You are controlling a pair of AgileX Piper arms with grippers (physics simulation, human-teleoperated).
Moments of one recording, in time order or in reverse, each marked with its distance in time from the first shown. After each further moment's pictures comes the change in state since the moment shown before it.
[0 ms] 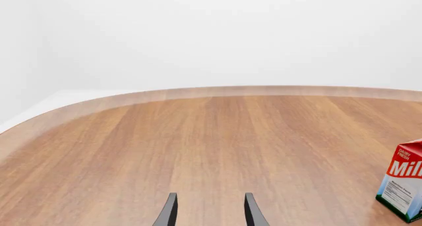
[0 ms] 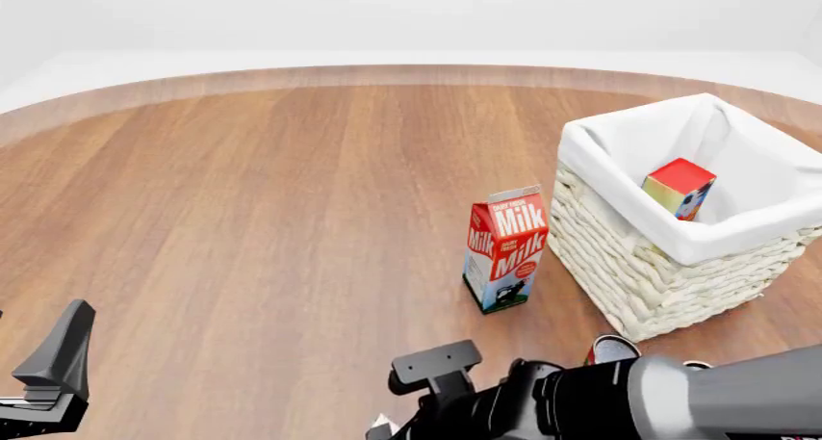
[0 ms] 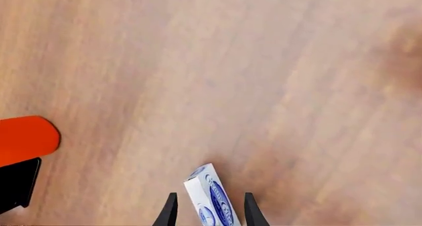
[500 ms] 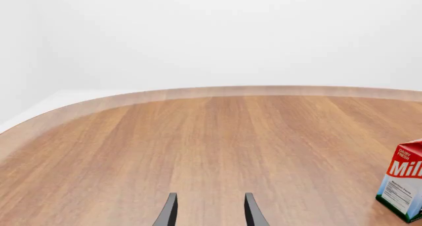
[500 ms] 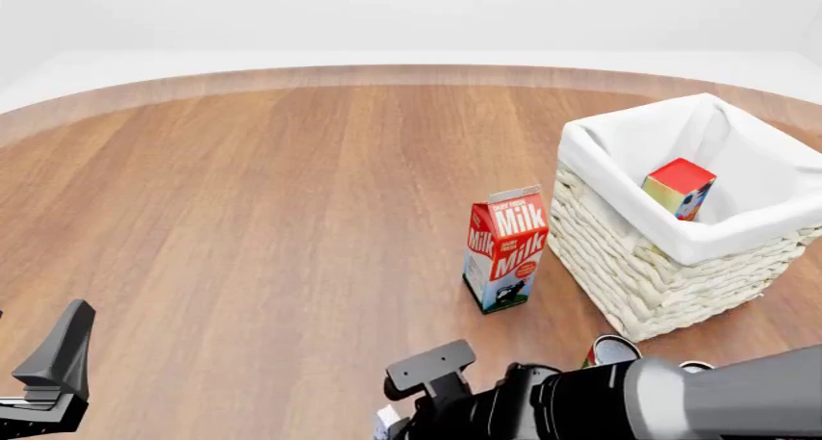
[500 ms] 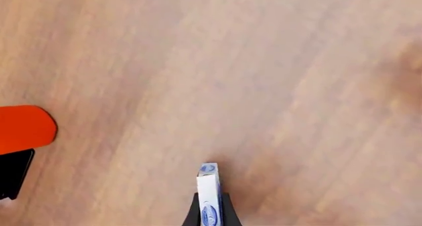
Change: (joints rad) left arm 0.000 0.000 0.000 0.000 0.000; right arm 0.005 0.008 0.004 -0.023 -0.002
